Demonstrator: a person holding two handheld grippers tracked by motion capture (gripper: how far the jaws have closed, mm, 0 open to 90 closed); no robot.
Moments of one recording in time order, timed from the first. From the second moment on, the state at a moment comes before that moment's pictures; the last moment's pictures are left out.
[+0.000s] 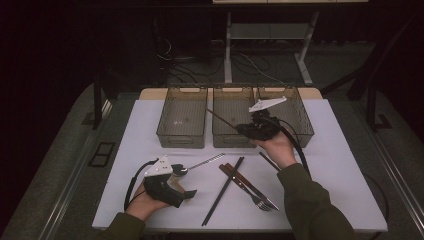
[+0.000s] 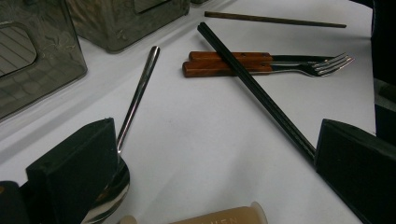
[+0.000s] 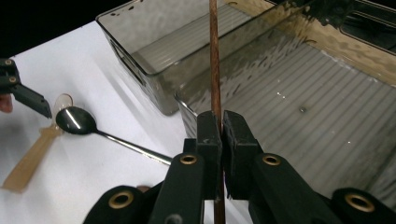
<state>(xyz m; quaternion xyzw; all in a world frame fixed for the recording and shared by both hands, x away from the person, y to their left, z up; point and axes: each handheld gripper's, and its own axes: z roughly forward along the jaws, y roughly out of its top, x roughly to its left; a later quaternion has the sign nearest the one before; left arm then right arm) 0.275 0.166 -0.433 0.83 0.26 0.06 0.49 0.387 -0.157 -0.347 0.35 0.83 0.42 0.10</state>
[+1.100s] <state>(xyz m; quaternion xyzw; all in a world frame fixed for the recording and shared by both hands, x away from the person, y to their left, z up) 0.274 0.165 -0.430 0.83 0.25 0.06 0.49 0.448 -0.077 -0.326 0.37 0.84 0.38 0.12</state>
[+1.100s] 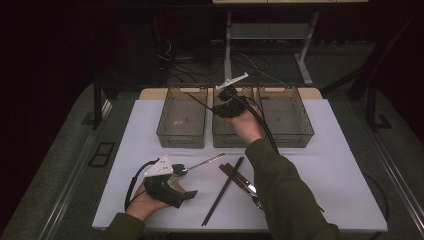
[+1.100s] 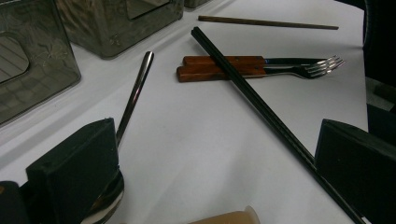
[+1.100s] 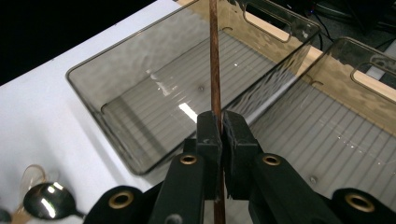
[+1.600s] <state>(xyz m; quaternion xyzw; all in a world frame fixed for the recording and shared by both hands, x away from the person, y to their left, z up) 0.274 0.165 -0.430 0.83 0.24 0.06 0.50 0.473 -0.035 -0.339 0.39 0.84 0.36 0.11</state>
